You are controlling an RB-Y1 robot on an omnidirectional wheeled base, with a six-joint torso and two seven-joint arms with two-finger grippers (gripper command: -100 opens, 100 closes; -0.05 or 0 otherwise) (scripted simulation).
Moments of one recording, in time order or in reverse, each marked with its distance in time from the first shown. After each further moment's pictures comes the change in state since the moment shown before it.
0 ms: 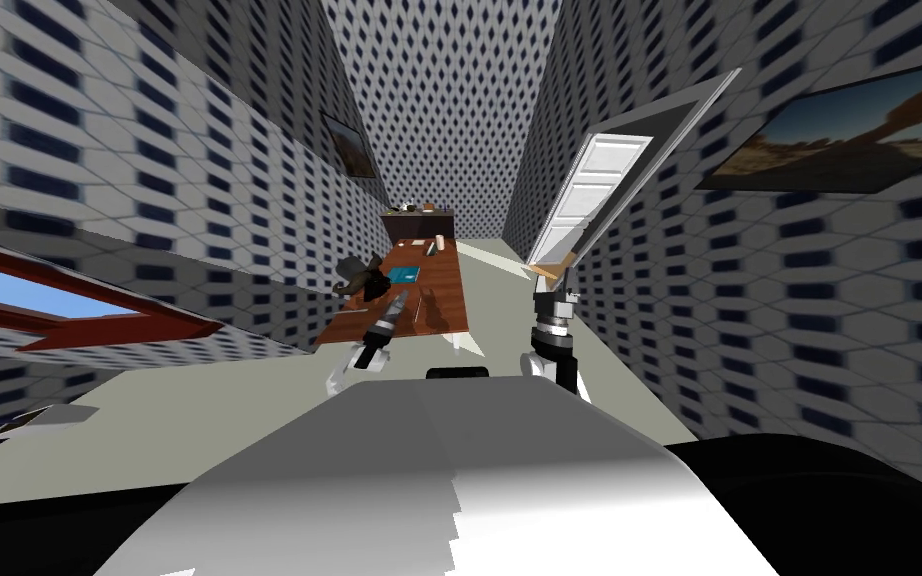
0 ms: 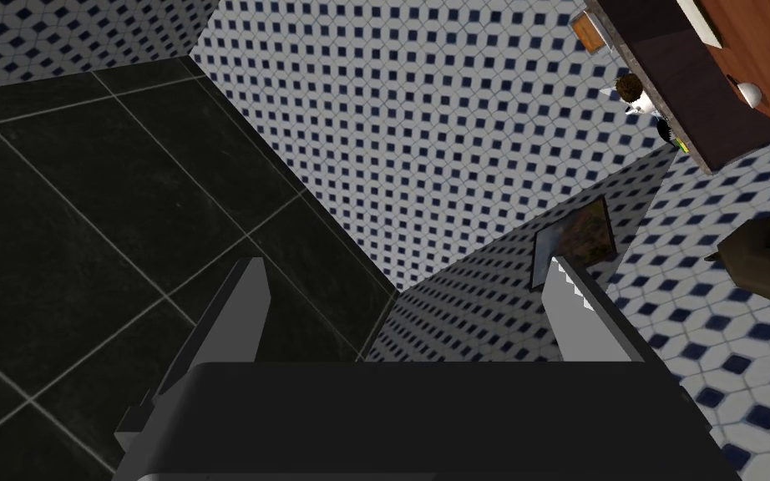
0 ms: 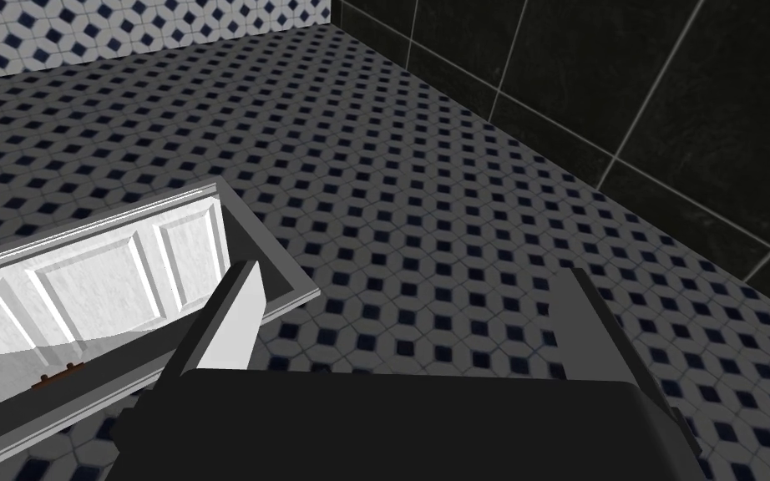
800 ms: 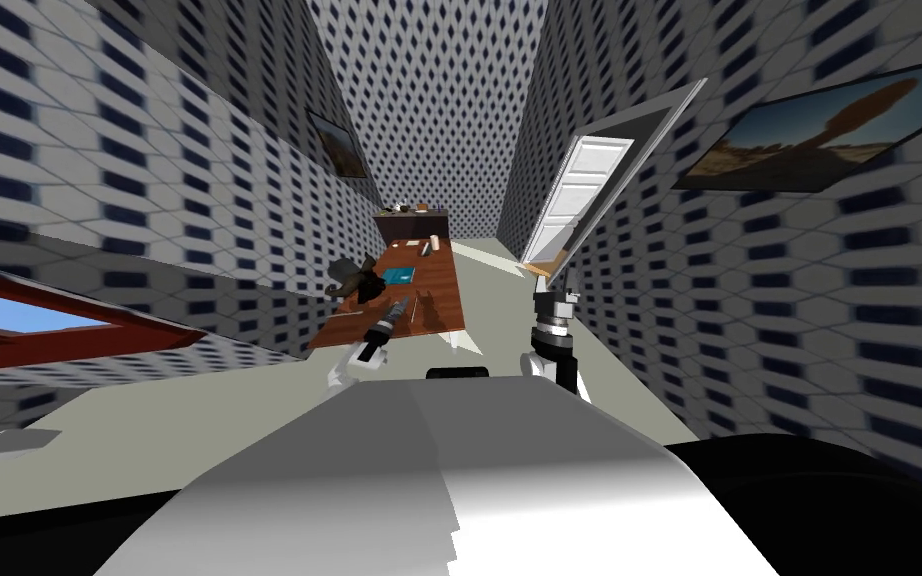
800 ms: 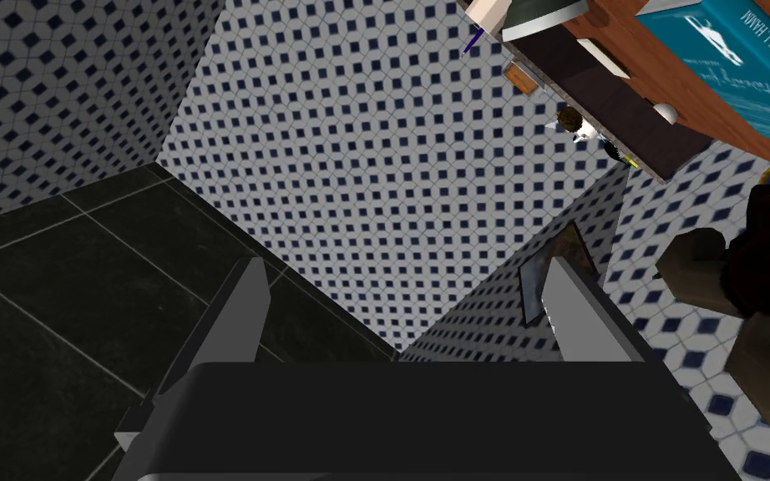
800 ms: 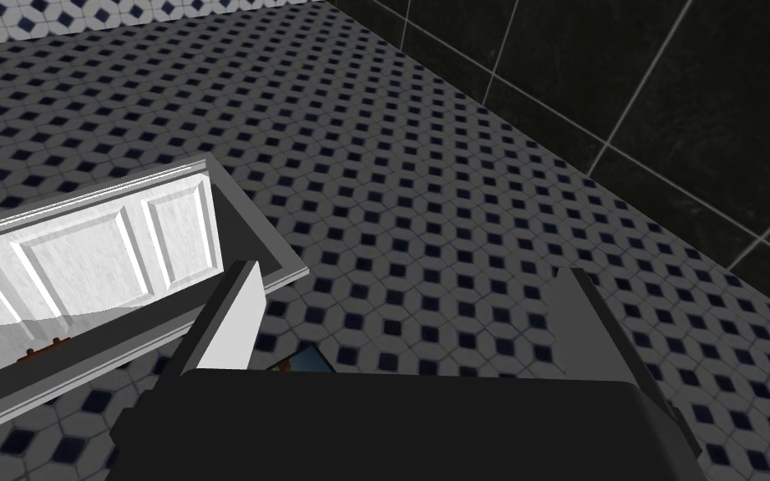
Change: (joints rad) left arm -0.086 0.057 -0.003 0.194 -0.060 0.078 -0.049; right arm 0.000 0.000 0.000 0.000 0.000 0.000 0.000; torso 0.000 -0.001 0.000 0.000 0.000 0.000
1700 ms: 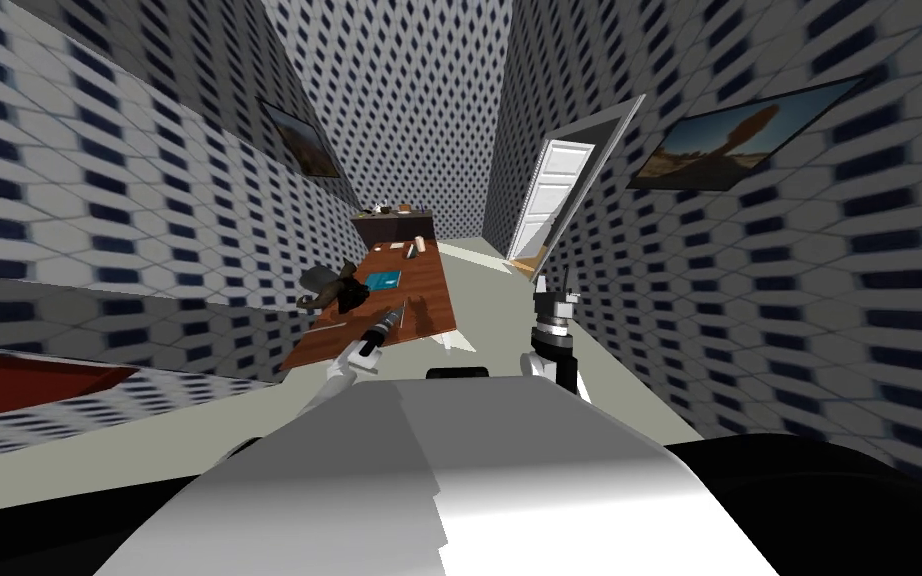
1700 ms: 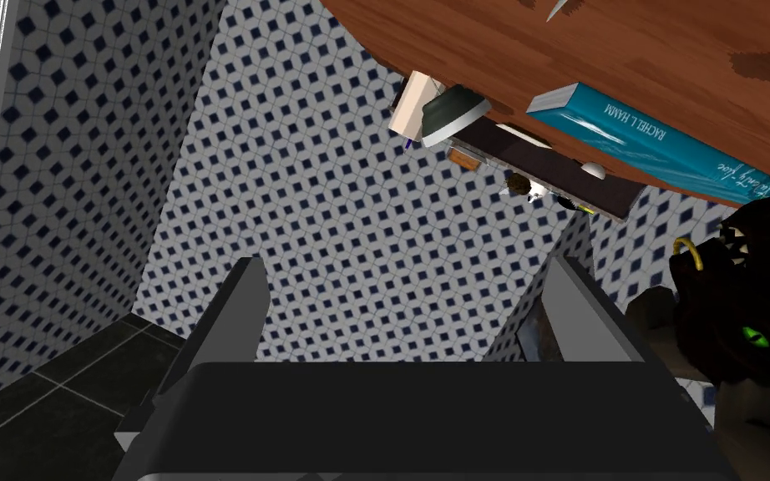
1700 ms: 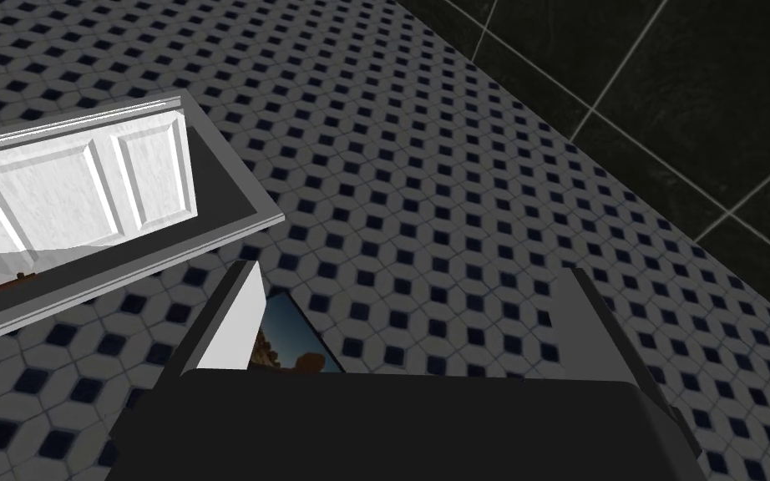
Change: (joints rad) left arm -0.118 0.065 -0.008 0.294 -0.052 0.115 -0.062; right arm 0.000 0.000 0.000 0.000 0.000 0.000 0.000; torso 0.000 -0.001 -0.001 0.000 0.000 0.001
